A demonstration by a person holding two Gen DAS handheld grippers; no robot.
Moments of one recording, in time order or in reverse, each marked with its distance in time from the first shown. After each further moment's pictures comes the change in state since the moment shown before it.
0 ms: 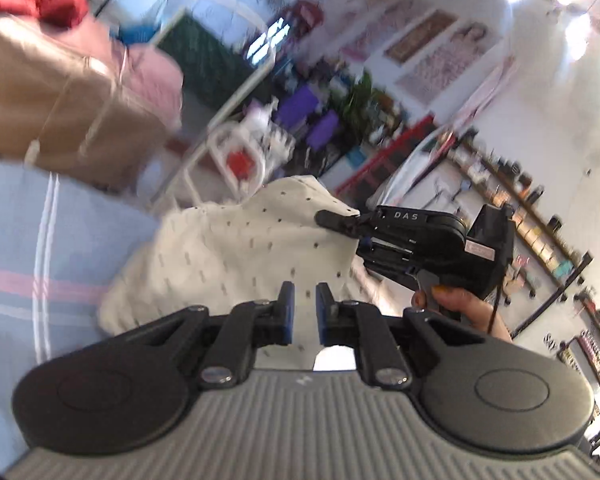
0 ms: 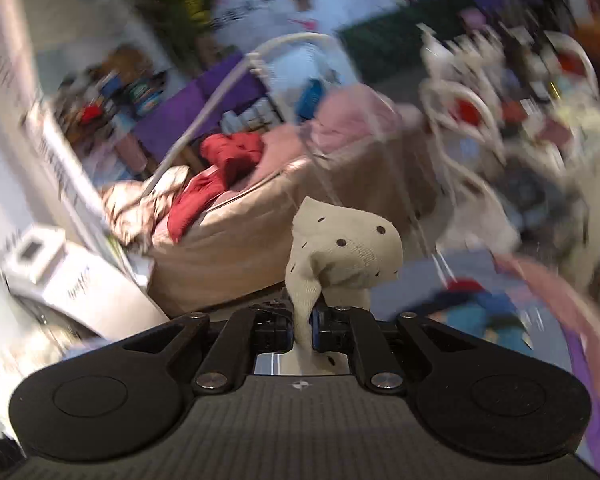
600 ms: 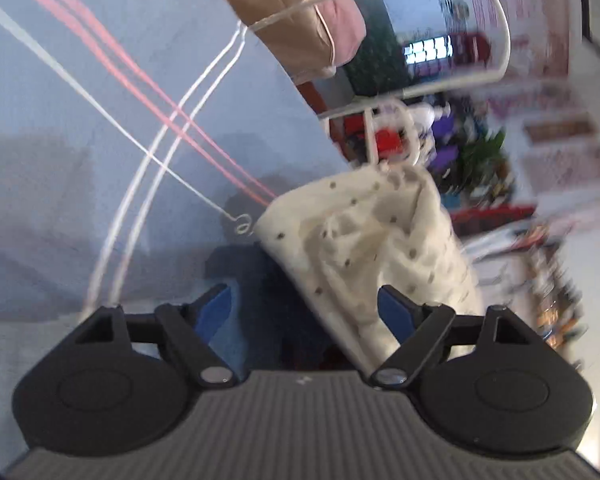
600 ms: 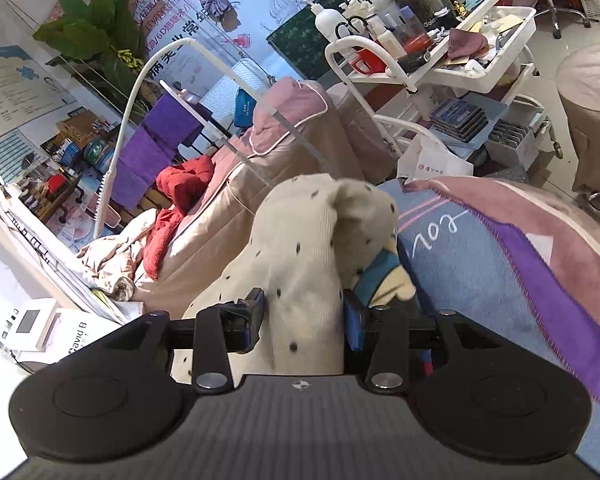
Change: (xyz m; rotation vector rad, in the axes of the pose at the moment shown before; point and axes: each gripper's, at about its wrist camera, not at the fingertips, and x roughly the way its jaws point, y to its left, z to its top) left arm 0.085 0.199 -0.073 -0.634 0.006 0.086; right arm 0.010 -0.090 -0.066 0.195 -0.074 0.053
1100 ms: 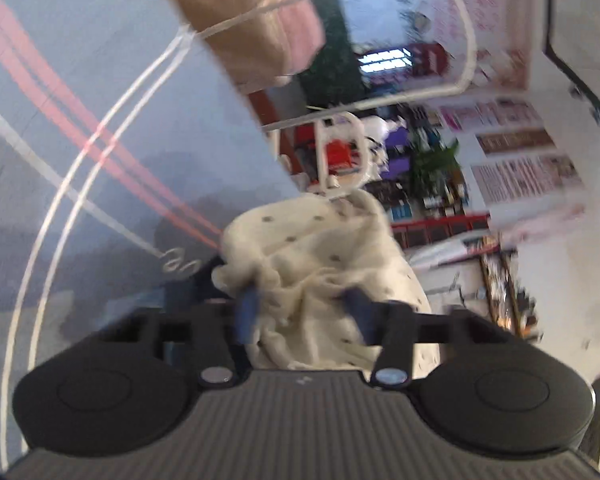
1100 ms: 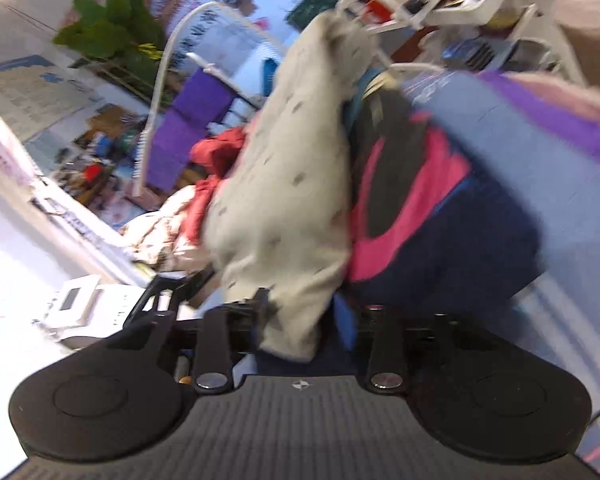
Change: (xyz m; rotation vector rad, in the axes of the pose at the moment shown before) left arm 0.032 -0.018 0.022 0.105 -0.019 -0.110; right arm -0.021 -0.001 -0.103 0.068 0.087 0.137
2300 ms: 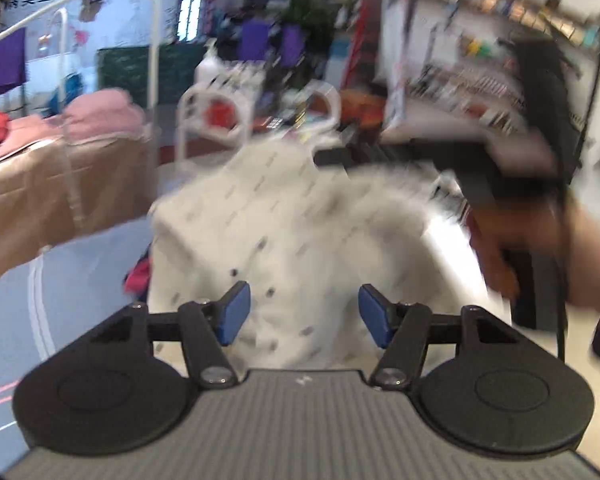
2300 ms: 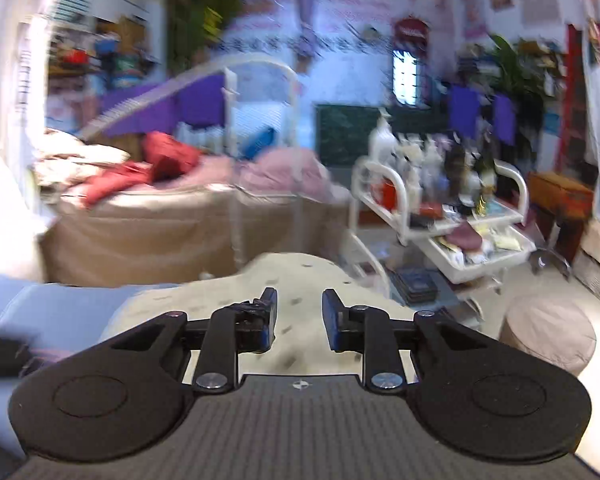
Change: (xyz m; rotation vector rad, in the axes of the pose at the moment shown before) left arm -0.028 -0.190 -0.153 1.153 0.208 0.304; right arm 0.054 0.075 0.112 -0.681 -0.176 -0.450
